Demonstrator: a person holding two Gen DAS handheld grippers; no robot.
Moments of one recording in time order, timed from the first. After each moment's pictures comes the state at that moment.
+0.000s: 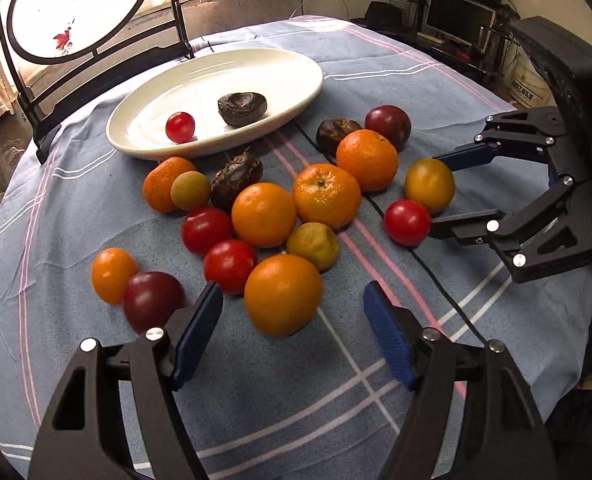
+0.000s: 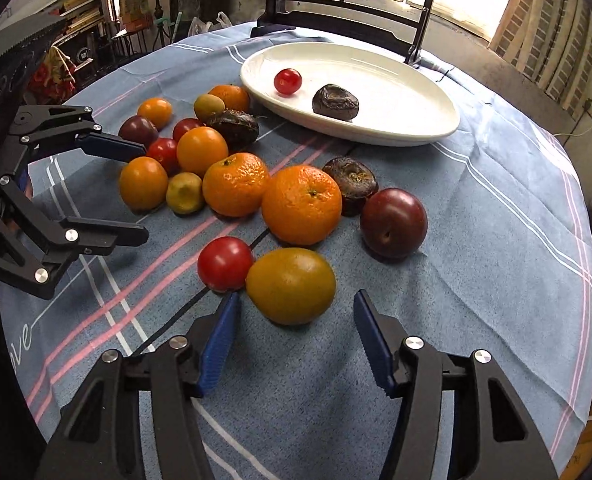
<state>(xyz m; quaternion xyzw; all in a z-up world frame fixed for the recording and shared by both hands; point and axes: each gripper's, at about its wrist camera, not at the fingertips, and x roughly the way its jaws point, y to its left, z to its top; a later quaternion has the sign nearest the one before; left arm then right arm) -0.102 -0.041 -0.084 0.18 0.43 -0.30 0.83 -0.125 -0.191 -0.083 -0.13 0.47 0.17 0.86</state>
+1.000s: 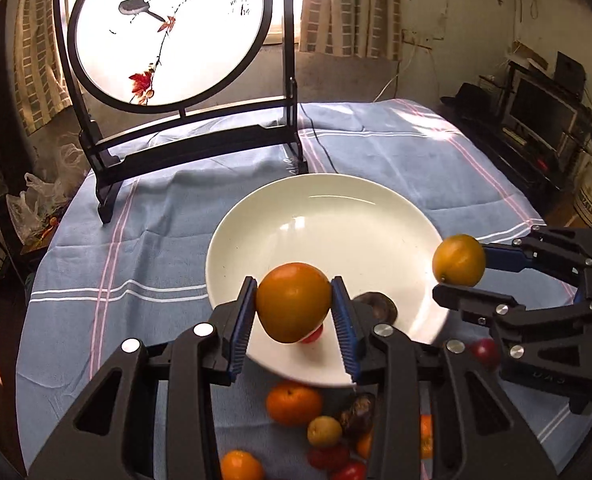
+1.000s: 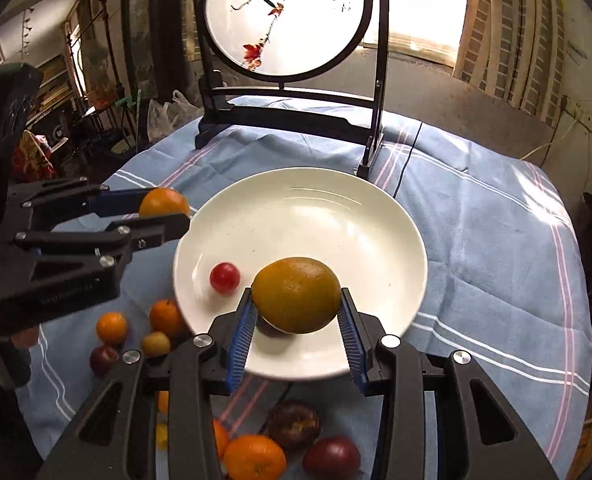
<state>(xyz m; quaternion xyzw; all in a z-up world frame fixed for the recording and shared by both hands) 0.060 -0.049 0.010 0.10 0.39 -0.19 0.89 0.027 -0.188 -0.002 -0.03 0.41 0.12 0.90</state>
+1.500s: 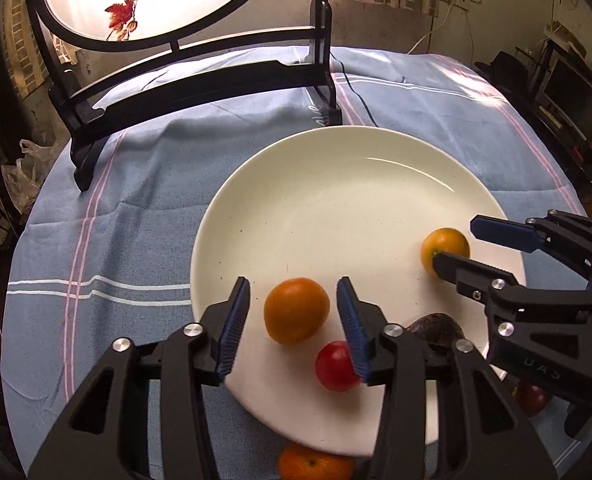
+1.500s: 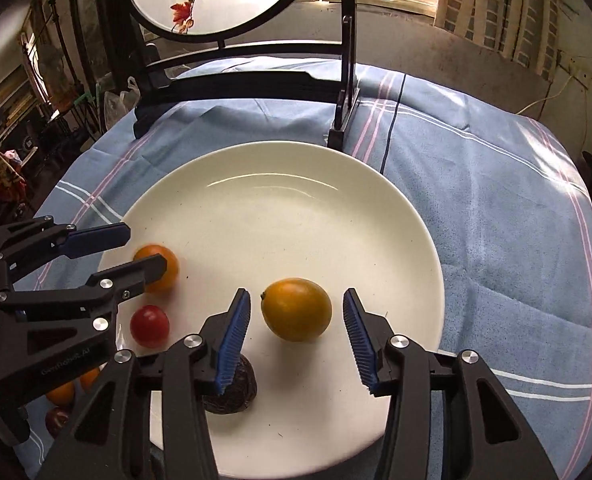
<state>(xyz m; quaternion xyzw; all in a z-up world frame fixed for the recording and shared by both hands) 0.124 -0.059 -0.046 0.10 0.46 -0.15 0.87 0.099 -0.196 -0.049 0.00 0.46 0.08 0.88</state>
